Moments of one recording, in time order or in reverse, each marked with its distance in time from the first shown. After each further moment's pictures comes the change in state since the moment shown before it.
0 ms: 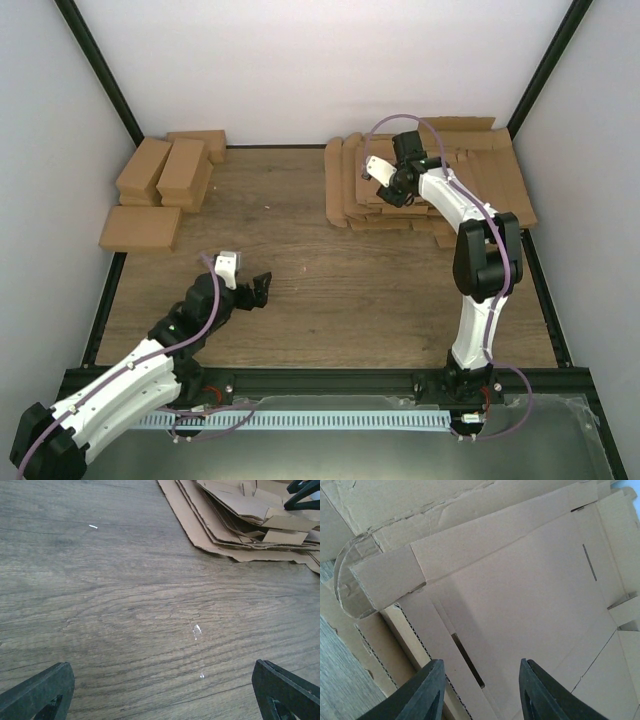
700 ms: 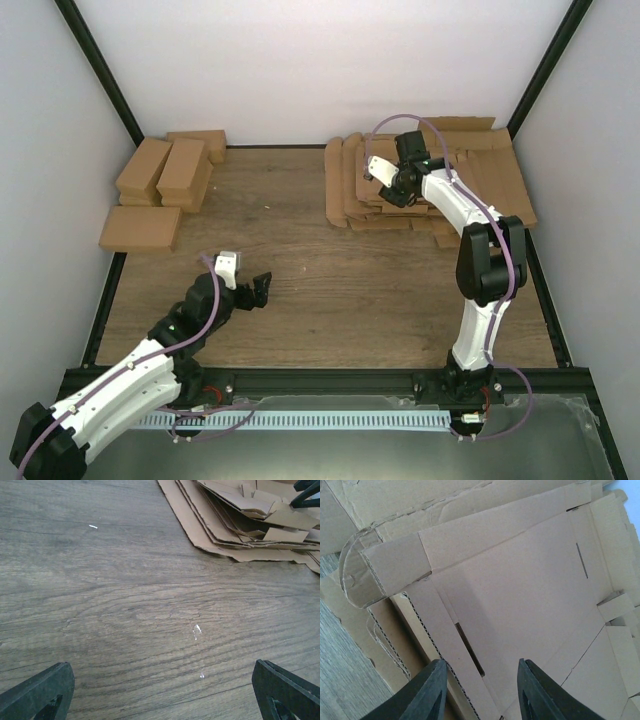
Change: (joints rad) left arm 0.000 0.000 0.000 0.000 0.000 0.000; right arm -0.005 -0.038 -0.024 -0.001 0.003 -0.019
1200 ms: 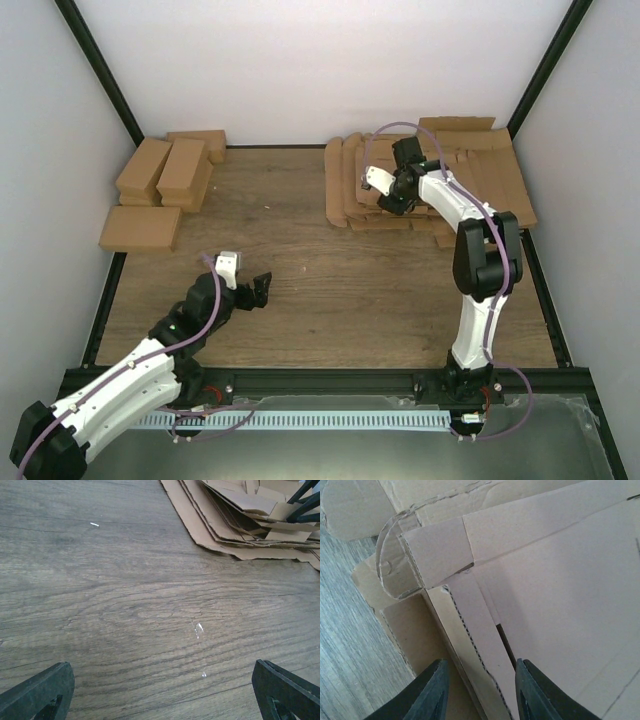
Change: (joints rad) left arm 0.000 0.010 0.000 0.001 -0.003 0.000; right arm 0.000 0.035 -0.006 -0.055 -0.058 -0.026
